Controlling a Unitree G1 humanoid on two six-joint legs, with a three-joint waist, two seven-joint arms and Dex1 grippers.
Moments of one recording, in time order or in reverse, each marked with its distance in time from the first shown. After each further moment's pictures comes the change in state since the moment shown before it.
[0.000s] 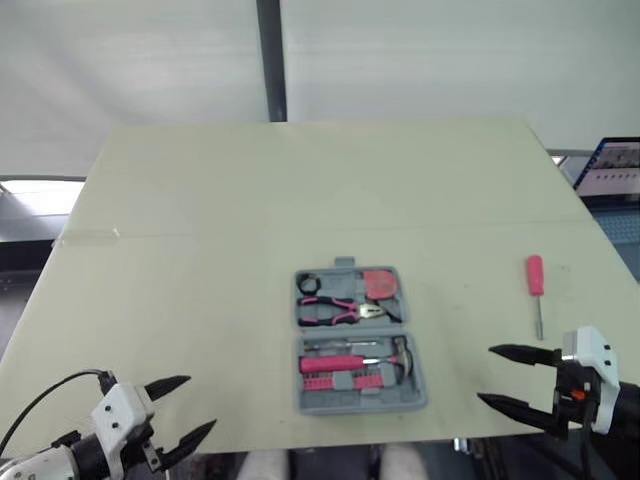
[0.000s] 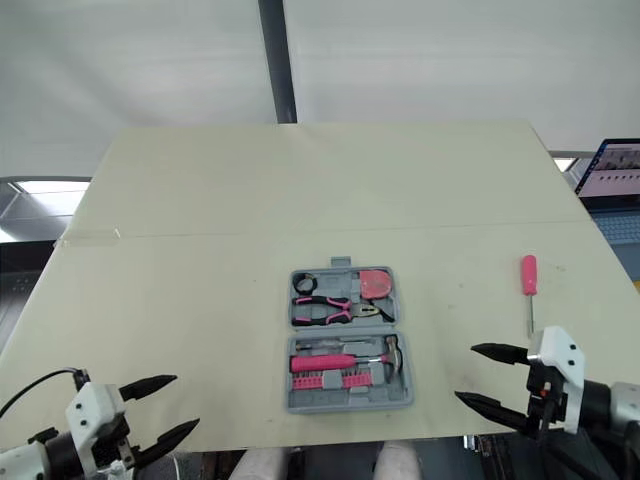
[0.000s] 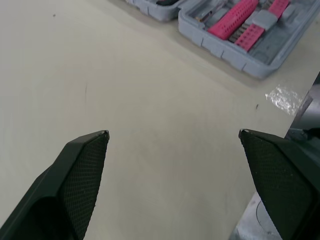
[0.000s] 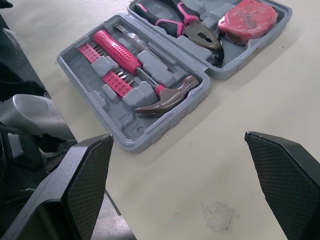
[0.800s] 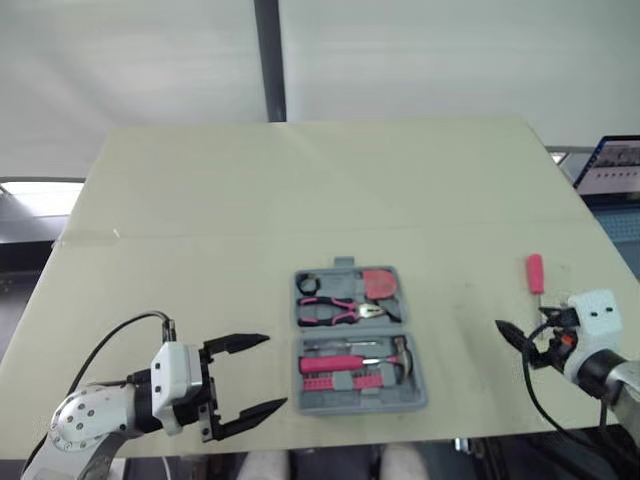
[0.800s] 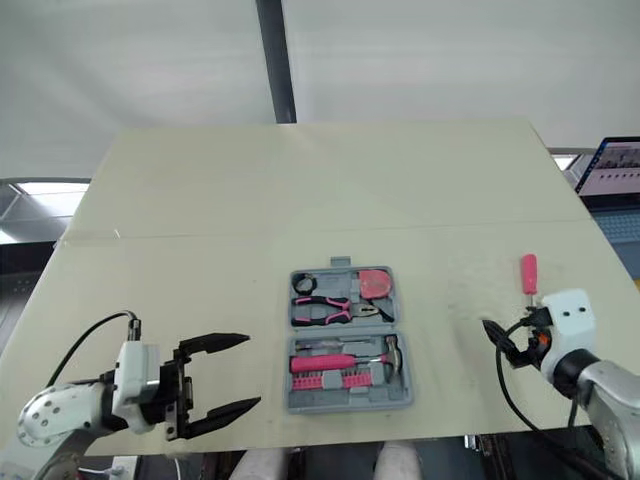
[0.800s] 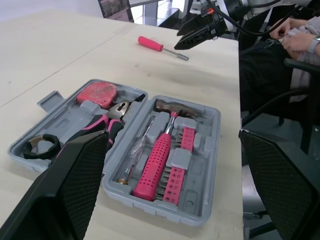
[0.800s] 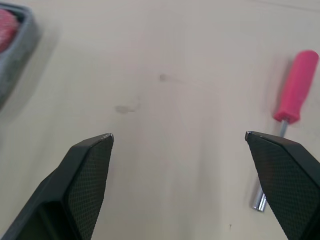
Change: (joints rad) left arm -0.278 0.065 -0.226 -0.194 -0.152 0.092 -0.009; right arm -0.277 0.201 0.007 0.012 -0.157 0.411 -0.776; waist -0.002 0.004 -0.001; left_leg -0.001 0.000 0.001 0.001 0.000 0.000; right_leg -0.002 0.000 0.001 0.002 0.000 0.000
